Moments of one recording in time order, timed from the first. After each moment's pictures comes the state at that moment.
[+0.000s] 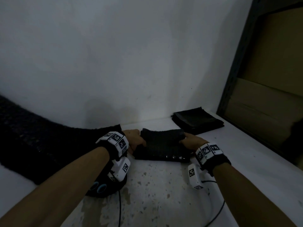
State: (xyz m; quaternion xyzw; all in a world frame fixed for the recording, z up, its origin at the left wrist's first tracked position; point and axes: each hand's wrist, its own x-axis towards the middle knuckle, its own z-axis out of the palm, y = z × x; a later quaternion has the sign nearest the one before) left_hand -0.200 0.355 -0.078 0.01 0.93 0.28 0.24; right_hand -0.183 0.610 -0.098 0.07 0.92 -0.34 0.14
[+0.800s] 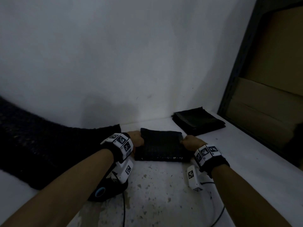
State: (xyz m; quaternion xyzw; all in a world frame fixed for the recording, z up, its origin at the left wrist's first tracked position) left_hand -0.200 0.364 -0.078 0.03 0.97 0.17 0.19; right_hand -0.199 0.610 -0.112 0.11 0.95 -0.28 0.12
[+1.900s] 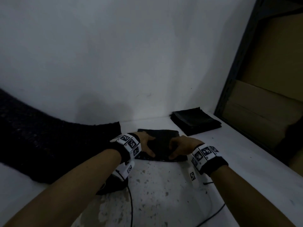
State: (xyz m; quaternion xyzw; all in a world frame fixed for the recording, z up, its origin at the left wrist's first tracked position) left_hand -0.189 0.378 -0.083 0.20 0.96 0.03 0.21; right_hand -0.155 0.581 -0.072 -0.03 0.97 -0.09 0.21
